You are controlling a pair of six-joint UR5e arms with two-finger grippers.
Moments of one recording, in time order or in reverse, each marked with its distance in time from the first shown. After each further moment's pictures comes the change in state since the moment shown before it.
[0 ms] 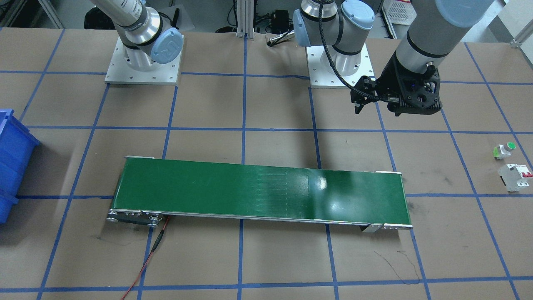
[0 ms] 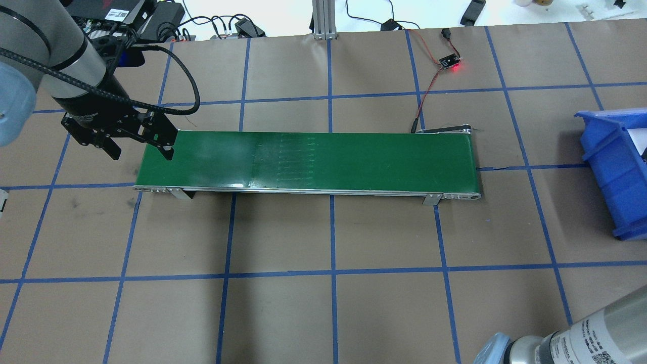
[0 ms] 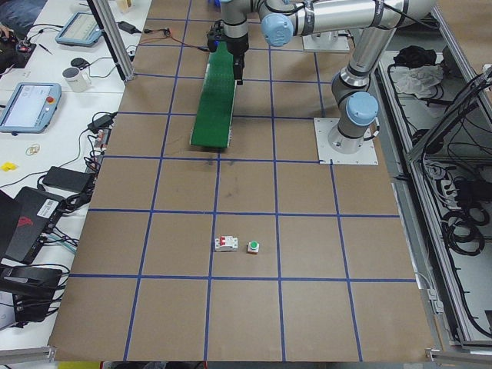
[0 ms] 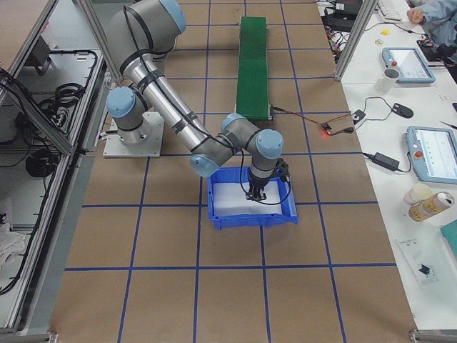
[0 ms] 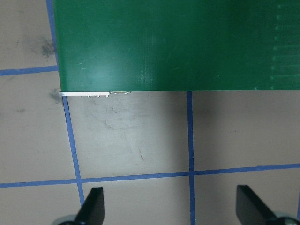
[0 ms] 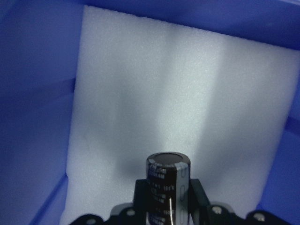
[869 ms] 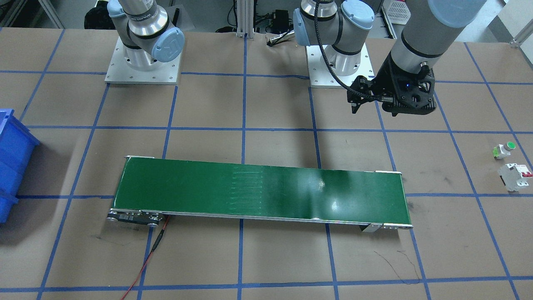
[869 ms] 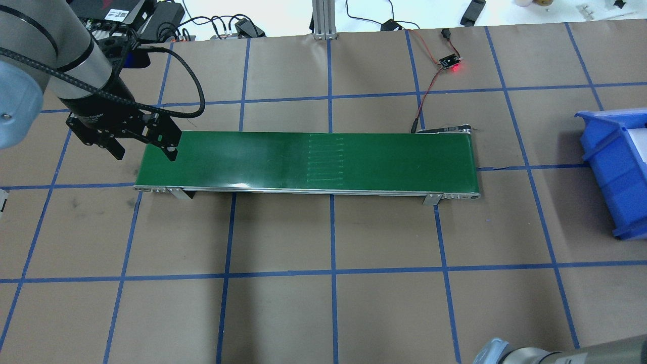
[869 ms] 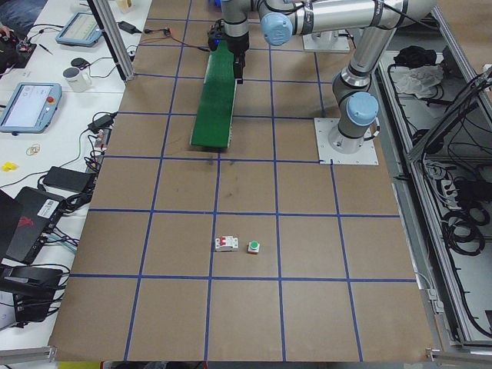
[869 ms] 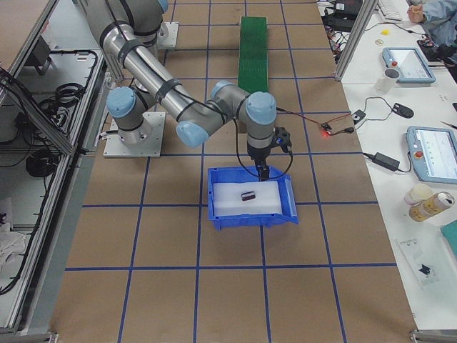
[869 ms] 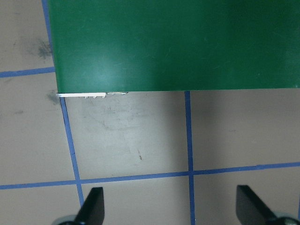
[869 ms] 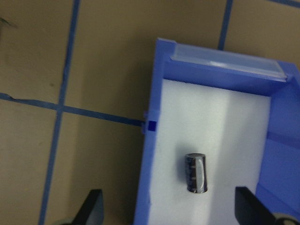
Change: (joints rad) left arm -0.014 -0.004 -0.001 0.003 0.005 0.000; right arm 0.046 -0.259 -0.013 0.180 0.141 0.073
